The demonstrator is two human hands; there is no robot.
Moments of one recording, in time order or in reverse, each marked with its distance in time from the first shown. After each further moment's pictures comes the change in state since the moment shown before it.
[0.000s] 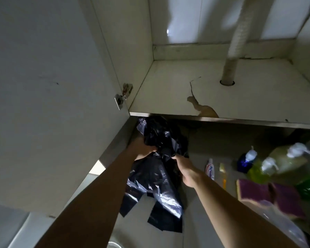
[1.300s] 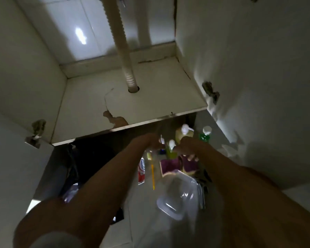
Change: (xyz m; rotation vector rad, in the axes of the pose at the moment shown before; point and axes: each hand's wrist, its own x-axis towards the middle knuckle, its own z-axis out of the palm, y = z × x) left_hand -0.079 0.269 0.192 0.905 -0.646 0.353; right_hand -0.160 -0.063 -0.288 -0.776 0.178 0.035
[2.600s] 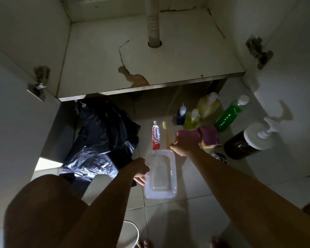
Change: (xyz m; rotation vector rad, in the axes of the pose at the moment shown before) left_hand -0.044 -0.148 0.204 -0.816 -0.214 -0.391; right_hand 0.078 -0.004 0.172 -0.151 0.090 0.030
